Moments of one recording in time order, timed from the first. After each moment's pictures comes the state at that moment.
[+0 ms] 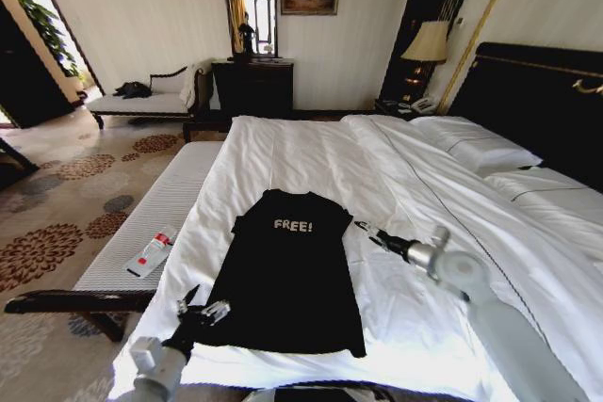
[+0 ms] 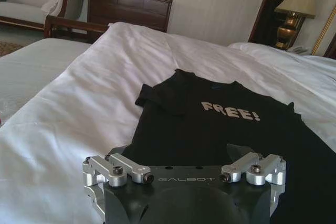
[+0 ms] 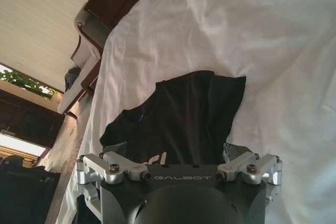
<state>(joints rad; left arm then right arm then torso) 1.95 -1.10 -0.53 -2.31 -0.56 0.11 -0.15 -1.01 0.92 0.48 1.74 1.70 -0.65 0.35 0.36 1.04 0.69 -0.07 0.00</state>
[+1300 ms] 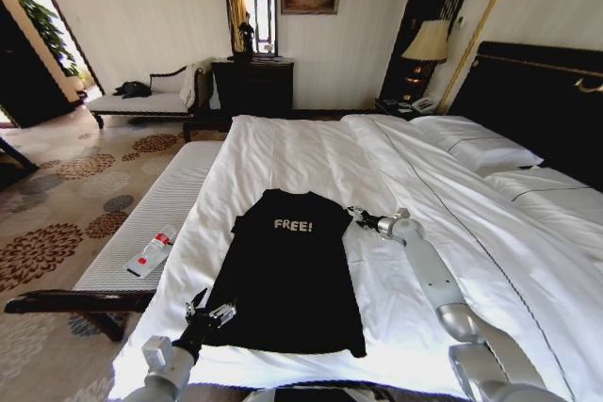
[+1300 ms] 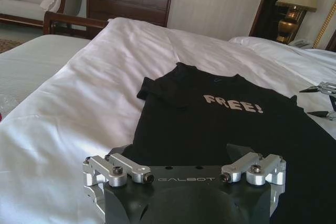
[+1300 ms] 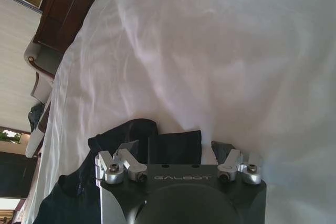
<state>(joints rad) 1.94 -1.08 -0.53 -2.29 -0.56 0.10 -0.16 -0.56 1.15 0.37 0.99 1.45 -0.61 0.17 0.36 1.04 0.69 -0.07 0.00</state>
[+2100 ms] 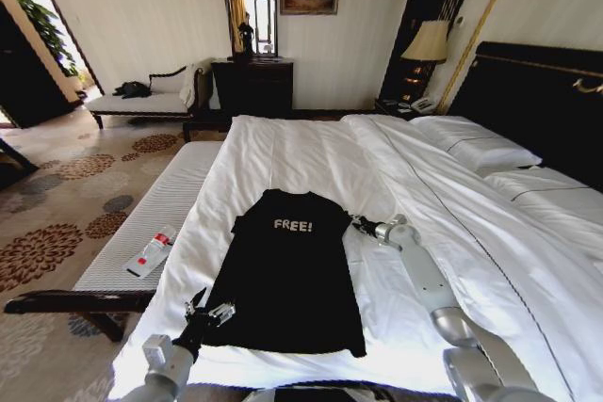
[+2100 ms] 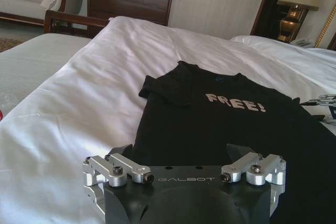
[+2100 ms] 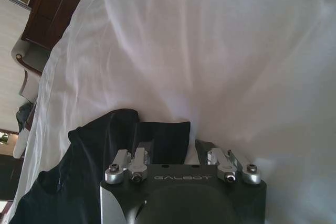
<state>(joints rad) 1.92 -1.07 -0.52 -2.27 -0.57 0.10 -0.16 -0.57 1.18 0.37 0.96 1.38 -0.59 0.14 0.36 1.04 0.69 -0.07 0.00</state>
